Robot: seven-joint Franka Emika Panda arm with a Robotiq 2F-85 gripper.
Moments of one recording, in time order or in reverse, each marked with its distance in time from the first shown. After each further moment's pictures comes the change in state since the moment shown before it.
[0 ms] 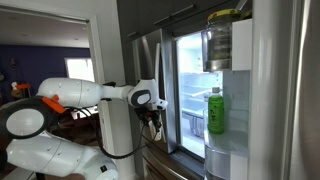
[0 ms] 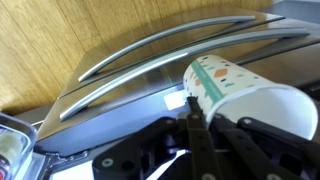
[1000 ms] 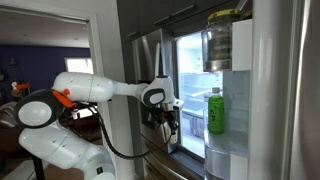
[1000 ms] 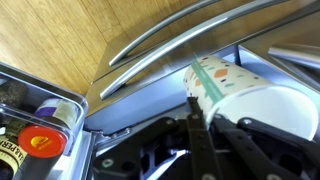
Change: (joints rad) arm -0.155 0.130 -0.084 0.100 -0.068 0.026 -0.101
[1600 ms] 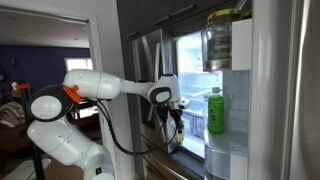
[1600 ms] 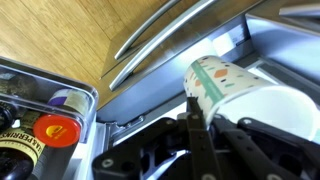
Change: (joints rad) arm -0.045 0.107 -0.004 0.087 0.000 0.036 0.083
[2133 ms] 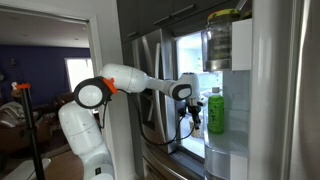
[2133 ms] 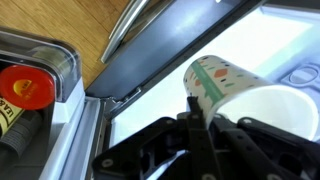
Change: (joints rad) arm -0.020 0.362 -0.007 0.328 0.004 0.016 0.109
